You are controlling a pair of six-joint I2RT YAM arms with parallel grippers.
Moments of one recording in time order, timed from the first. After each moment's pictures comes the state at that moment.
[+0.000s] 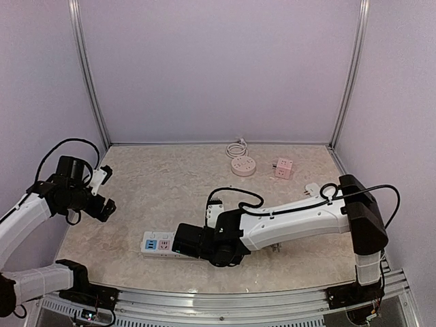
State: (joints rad) left arm -0.12 0.91 0.69 -0.65 -0.04 0.36; right arm 1.40 2.07 1.58 -0.81 0.73 1.21
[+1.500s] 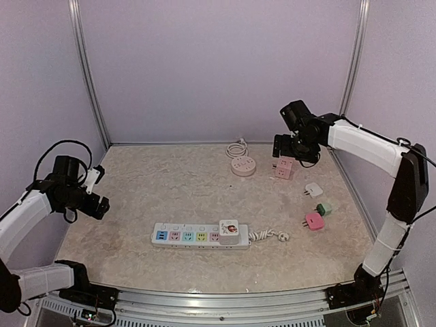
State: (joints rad) left arm -0.01 0.95 0.69 -0.64 -0.03 0.36; right arm 0.58 1.72 1.57 -0.78 0.38 0.60
